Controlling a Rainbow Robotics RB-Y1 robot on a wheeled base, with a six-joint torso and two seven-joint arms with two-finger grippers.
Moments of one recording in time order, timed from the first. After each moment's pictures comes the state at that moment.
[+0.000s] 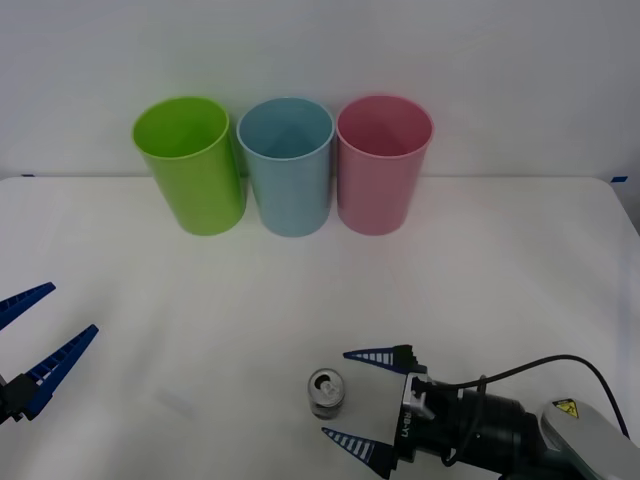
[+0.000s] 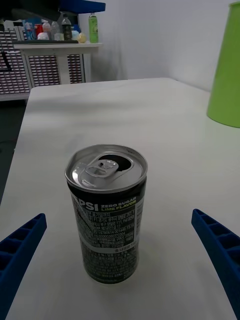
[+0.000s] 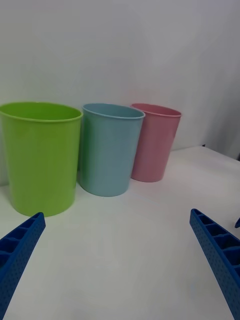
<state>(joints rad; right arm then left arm) 0.04 -0.41 0.35 -1.40 1.13 -0.97 0.50 0.35 0.40 0.52 -1.66 -0.96 -1.22 0.00</state>
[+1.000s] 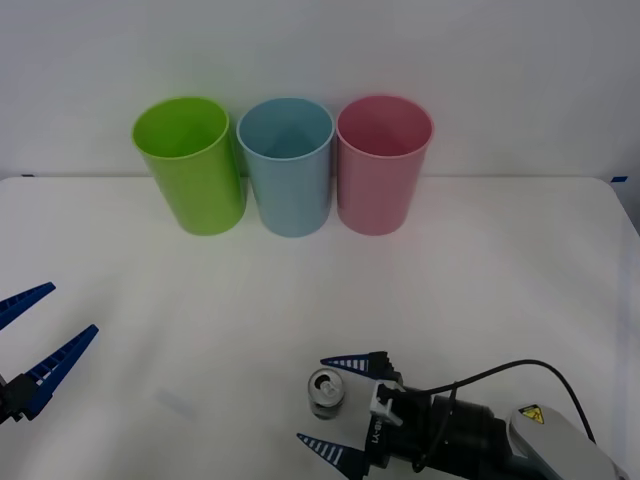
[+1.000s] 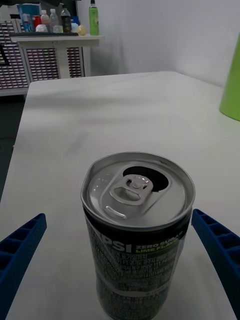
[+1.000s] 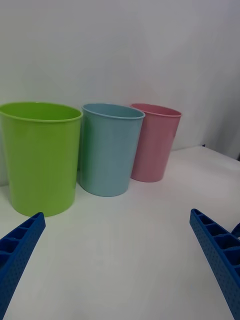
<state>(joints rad) 0.03 -0.38 0.45 -1.40 1.14 -0.85 0.51 0.35 0.40 0.52 -1.66 -0.96 -1.22 0.00</state>
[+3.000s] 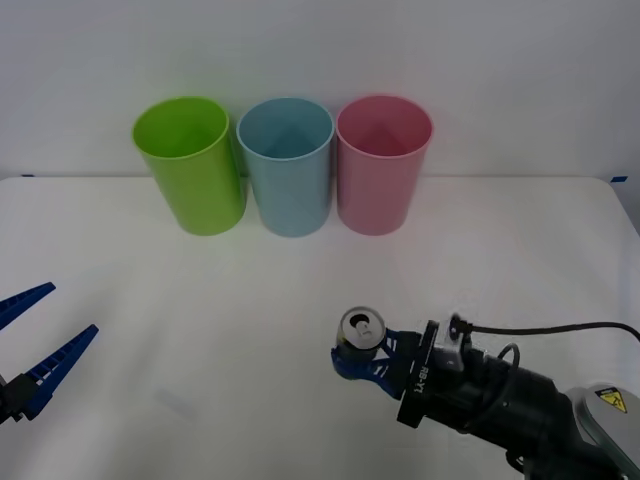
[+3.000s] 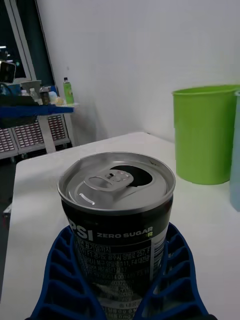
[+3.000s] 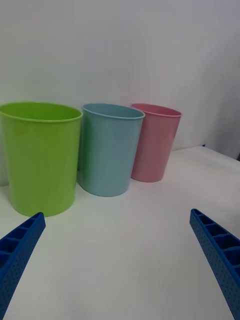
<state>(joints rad) 0.15 -0.47 0.30 -1.80 1.04 -0.84 0.19 0.35 0.40 0.52 -1.66 -0.96 -1.22 0.00</state>
